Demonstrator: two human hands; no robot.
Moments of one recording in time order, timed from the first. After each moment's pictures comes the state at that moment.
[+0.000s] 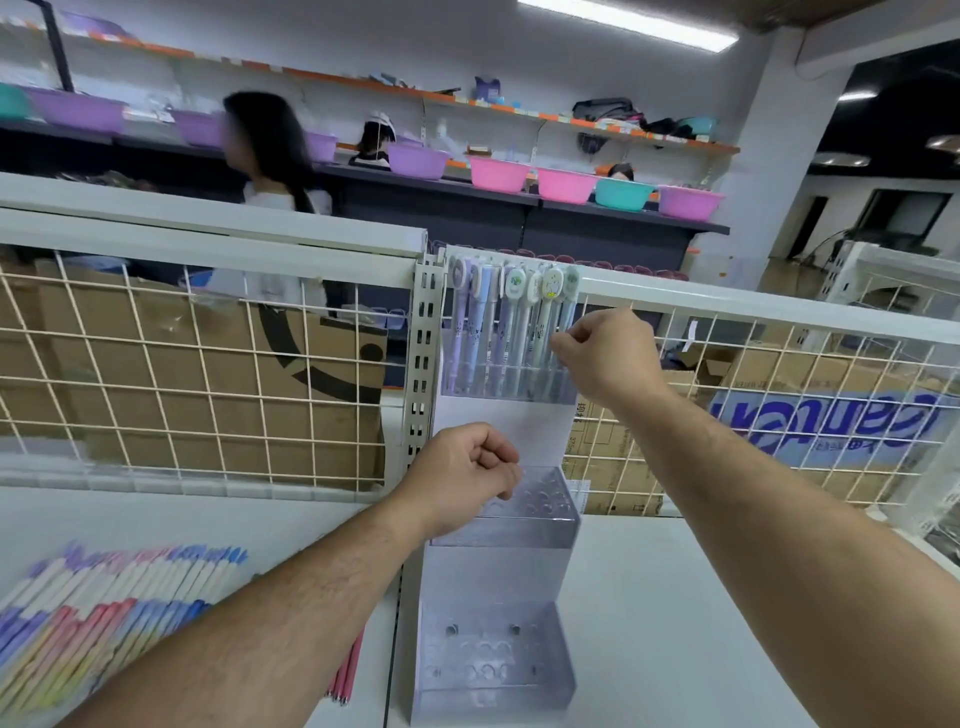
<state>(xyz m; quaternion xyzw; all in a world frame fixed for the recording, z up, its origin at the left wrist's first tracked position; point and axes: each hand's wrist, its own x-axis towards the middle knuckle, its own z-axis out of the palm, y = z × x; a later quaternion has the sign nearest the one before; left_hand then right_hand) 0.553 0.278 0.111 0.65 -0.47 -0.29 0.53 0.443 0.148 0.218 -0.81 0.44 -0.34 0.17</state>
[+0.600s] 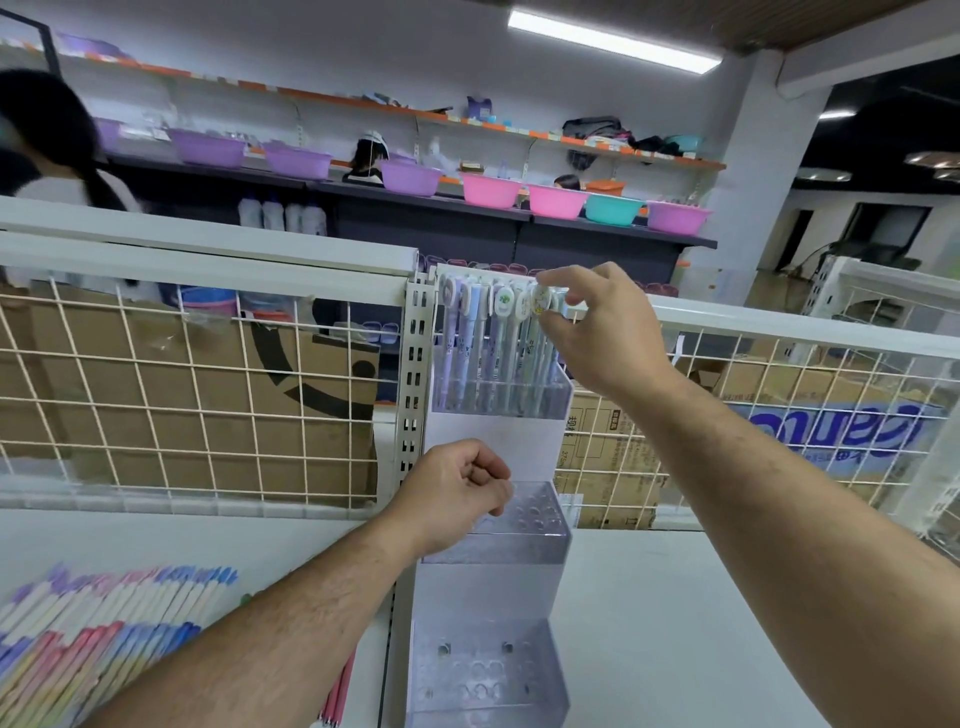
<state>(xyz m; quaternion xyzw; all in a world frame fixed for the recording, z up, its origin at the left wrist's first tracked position) 0.555 0.277 0.108 0.65 -0.48 -0.28 0.53 0.438 0.154 0.248 -0.86 0.32 -0.41 0.06</state>
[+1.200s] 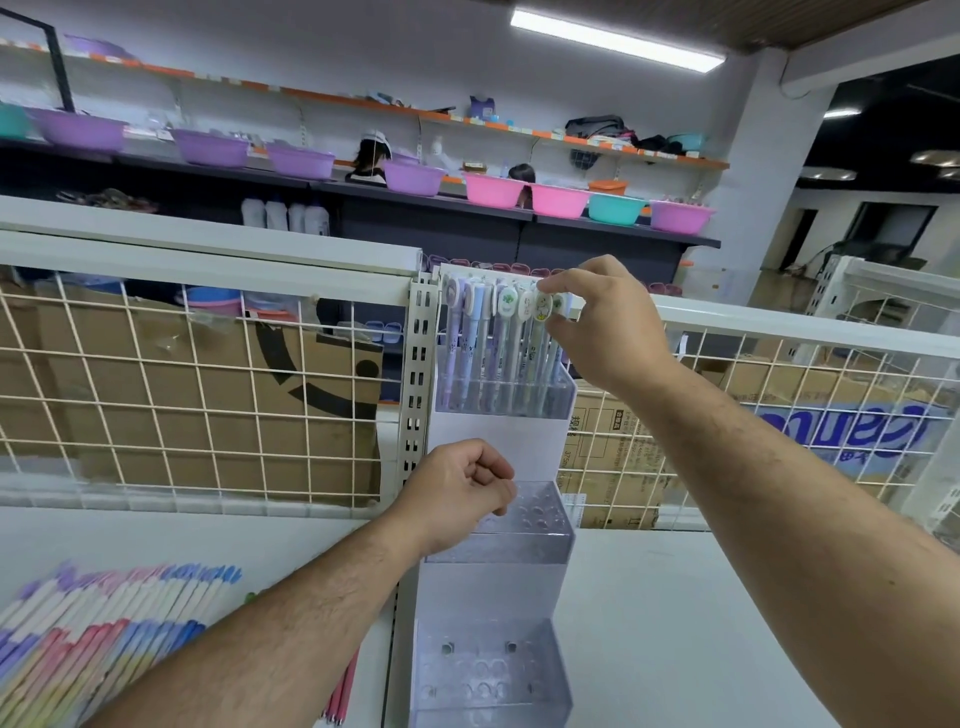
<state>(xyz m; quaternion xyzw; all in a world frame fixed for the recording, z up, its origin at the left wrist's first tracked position) 0.556 0.276 0.107 0.65 -0.48 -0.27 0.53 0.443 0.150 0.250 -0.86 0.32 -0.39 0.05</state>
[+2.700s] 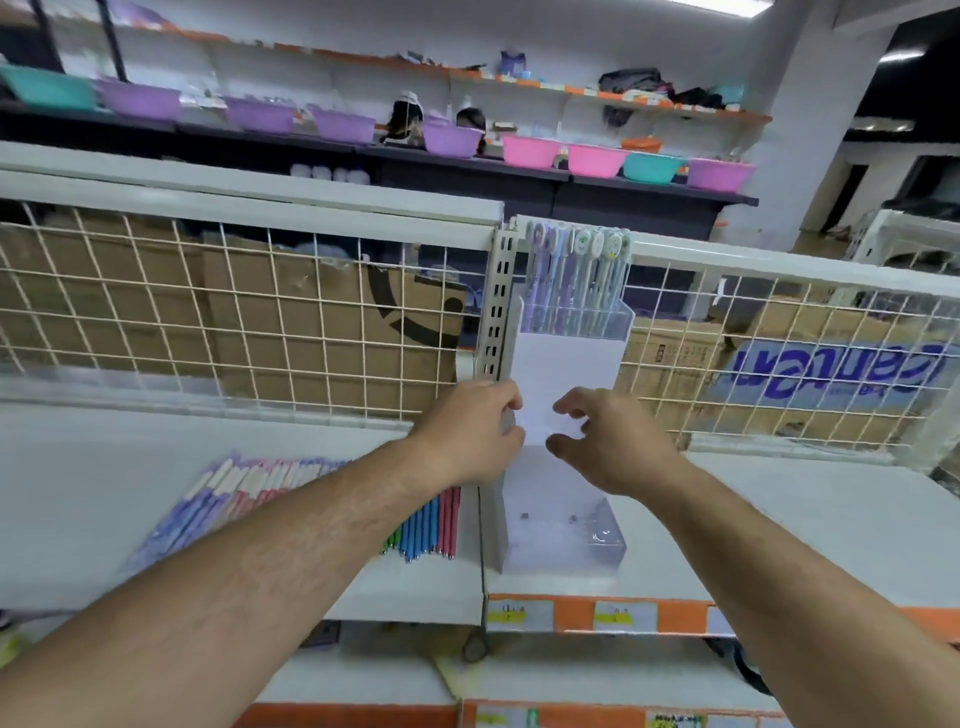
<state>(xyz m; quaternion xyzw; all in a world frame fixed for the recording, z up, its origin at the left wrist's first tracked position) 0.565 0.400 0.122 0.74 -0.60 -0.02 0.30 0.402 0.308 0.145 -0.91 0.38 -0.15 0.09</state>
